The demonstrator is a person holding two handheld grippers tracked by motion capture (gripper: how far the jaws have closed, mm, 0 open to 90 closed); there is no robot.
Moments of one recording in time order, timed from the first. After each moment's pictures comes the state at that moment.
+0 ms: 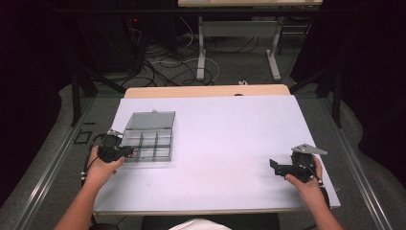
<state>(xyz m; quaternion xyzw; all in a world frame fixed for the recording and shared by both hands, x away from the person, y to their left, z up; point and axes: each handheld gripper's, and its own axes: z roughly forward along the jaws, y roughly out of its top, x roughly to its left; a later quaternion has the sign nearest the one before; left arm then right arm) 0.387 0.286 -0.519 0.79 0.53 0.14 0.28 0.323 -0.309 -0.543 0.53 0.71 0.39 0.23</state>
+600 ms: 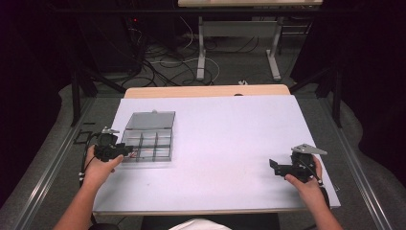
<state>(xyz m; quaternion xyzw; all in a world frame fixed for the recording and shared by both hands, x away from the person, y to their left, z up) 0.385 0.294 -0.512 0.77 0.55 0.16 0.29 0.323 -0.309 -0.543 0.53 0.71 0.39 0.23</state>
